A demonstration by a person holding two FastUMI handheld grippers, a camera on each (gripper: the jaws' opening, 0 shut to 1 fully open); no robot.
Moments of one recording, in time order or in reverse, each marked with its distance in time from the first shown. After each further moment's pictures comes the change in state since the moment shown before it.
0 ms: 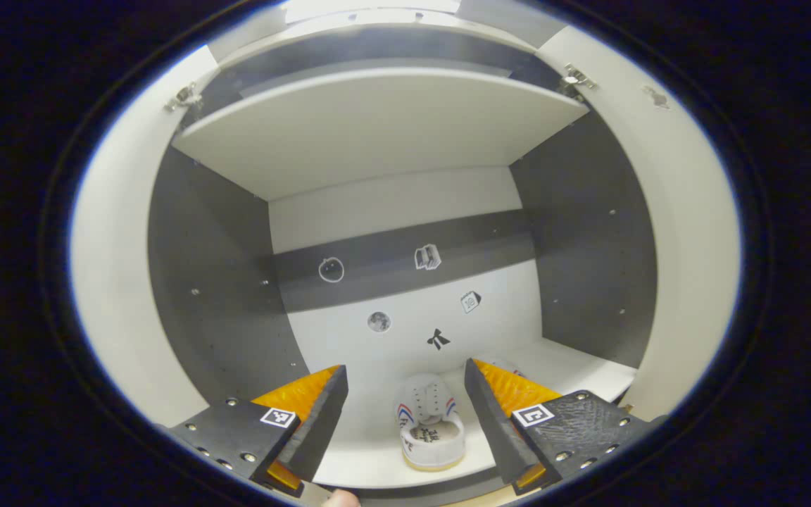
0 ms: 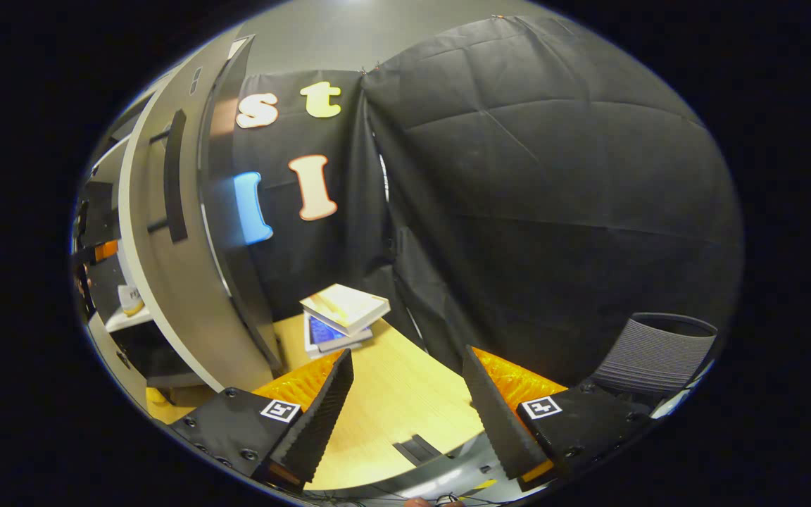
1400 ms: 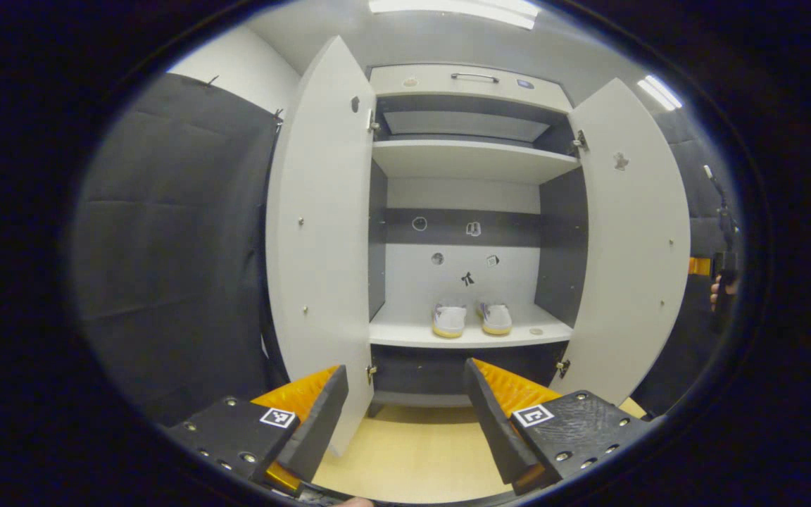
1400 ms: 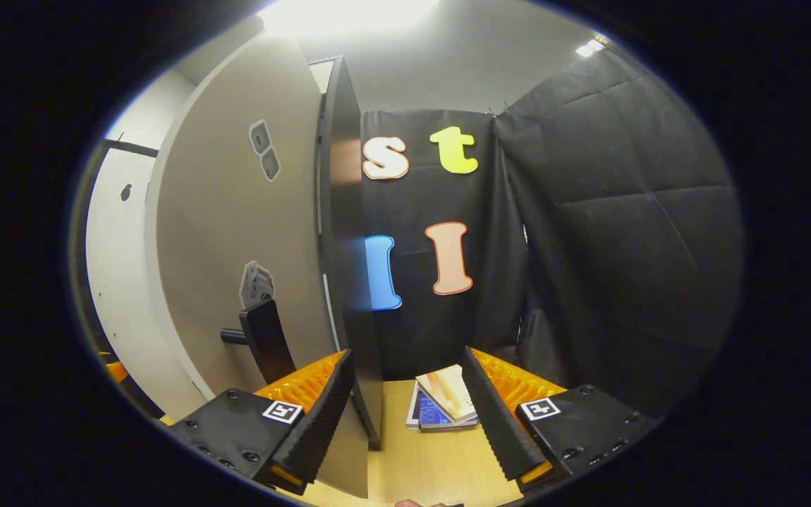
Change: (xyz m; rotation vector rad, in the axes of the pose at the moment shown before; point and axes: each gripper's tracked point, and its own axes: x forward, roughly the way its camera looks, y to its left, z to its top) left arm -0.326 0.018 -0.061 -0.245 0.181 0.282; right arm 0.021 0.141 0.161 -0.136 -0.135 0.507
